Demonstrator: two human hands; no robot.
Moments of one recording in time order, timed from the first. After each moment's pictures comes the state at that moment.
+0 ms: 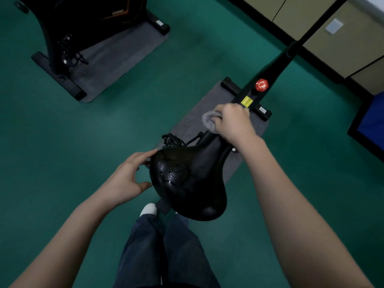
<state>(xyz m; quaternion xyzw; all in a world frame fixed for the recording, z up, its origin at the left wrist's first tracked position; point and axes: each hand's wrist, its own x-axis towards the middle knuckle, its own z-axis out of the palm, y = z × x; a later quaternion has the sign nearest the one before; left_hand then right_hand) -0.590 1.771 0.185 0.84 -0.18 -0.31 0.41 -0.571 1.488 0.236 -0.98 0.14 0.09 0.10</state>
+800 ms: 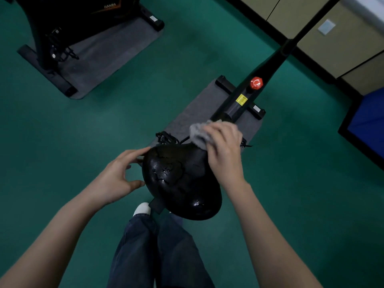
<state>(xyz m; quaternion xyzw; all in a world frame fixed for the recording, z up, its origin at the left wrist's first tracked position) -0.588 1.772 0.189 0.83 -0.18 -0.31 0.43 -0.649 1.521 0.203 -0.95 0.07 -0.19 0.23</state>
